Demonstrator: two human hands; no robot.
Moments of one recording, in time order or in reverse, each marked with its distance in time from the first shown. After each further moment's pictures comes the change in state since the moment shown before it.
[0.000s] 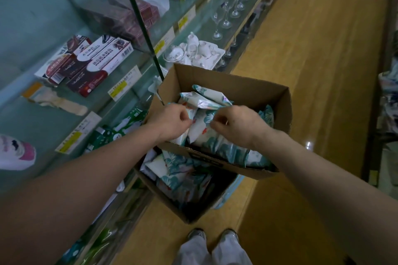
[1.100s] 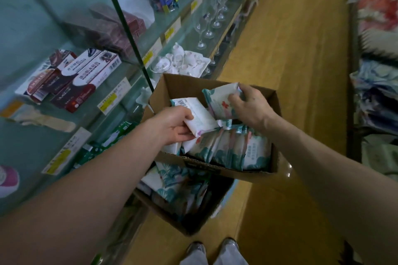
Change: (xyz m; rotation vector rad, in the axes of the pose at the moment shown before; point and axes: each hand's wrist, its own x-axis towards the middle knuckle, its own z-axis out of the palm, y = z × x) left_hand 0.012 0.034 -0.002 -1.057 -0.206 -0.459; right_hand 0.009 0.019 -0.026 0.614 0.333 0.320
